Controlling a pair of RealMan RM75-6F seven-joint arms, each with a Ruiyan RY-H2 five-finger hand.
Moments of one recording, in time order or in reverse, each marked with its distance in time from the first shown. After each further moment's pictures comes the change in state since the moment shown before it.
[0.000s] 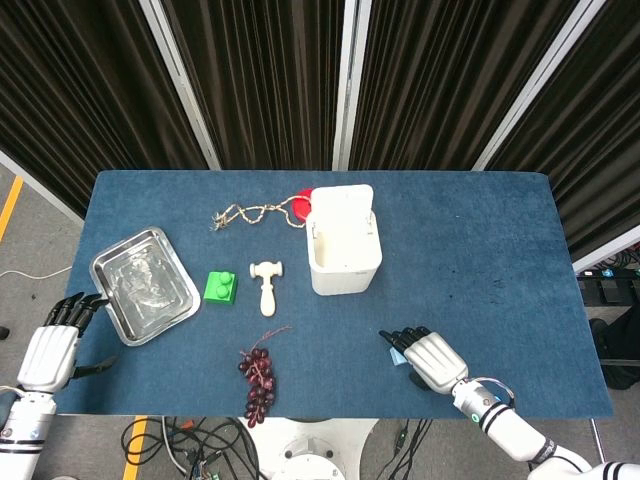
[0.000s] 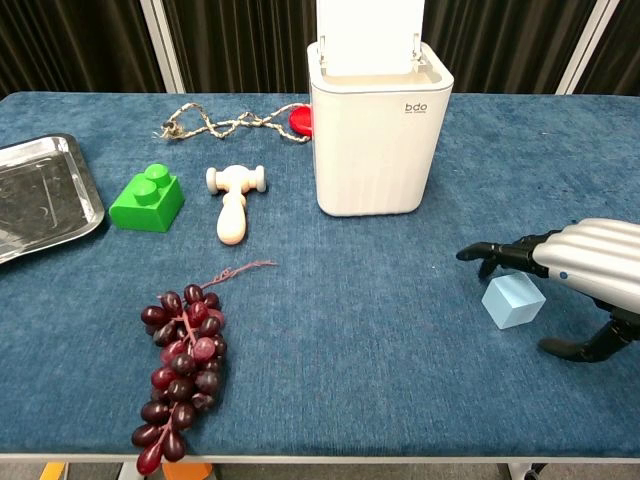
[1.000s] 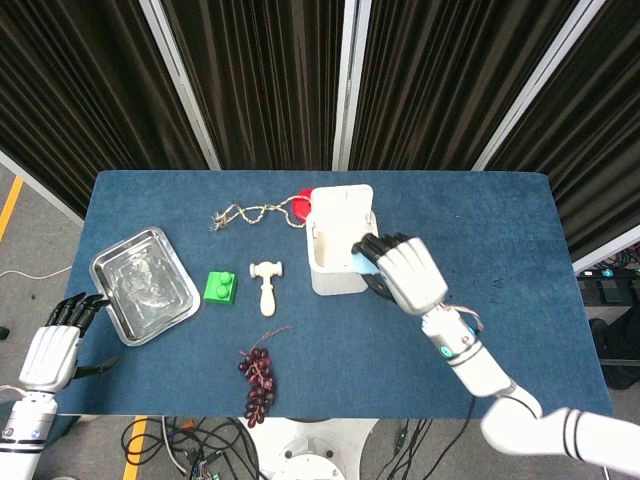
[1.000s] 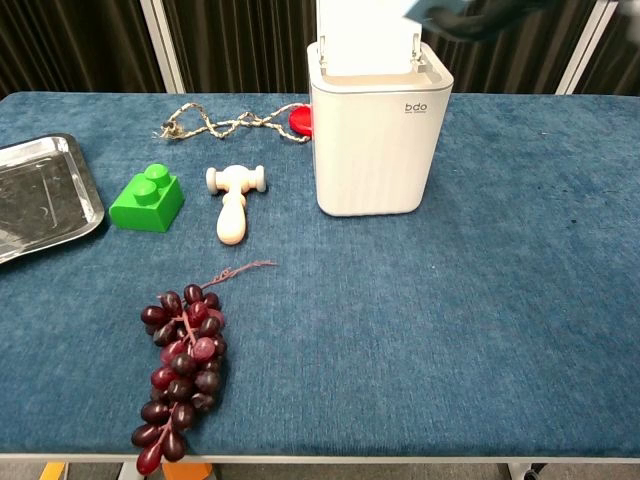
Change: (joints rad) left arm -0.001 -0.003 -0.001 0.003 0.000 -0.006 -0.005; right arm 0.159 -0.104 0.383 0.050 -0.028 0.253 0.040
